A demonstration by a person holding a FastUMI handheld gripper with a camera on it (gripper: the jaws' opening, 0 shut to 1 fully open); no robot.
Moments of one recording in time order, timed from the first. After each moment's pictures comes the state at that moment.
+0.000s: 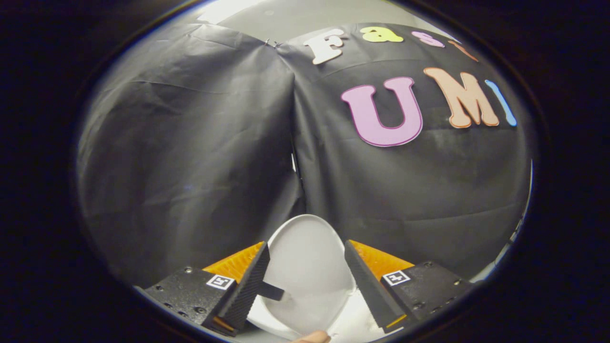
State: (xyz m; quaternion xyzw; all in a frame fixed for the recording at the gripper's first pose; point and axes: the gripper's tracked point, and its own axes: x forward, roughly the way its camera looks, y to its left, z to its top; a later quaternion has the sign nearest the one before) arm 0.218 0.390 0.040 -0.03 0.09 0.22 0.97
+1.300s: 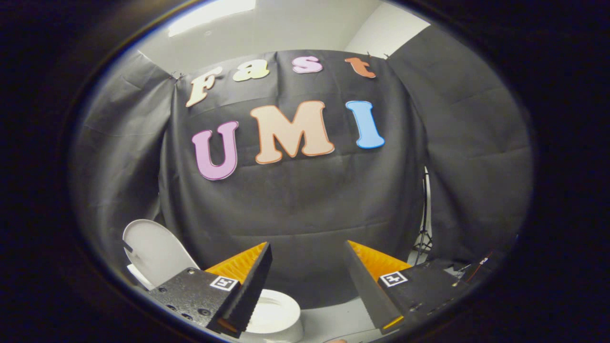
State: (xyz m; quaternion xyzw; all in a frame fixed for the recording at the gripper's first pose) arm 0.115 -0.119 0.118 0.02 0.01 -0.06 1.00
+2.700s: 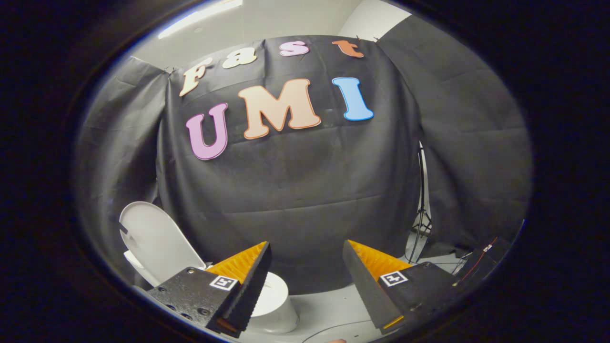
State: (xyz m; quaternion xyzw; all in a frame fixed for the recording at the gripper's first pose) arm 0.109 -0.167 0.049 0.04 0.07 -0.05 1.00
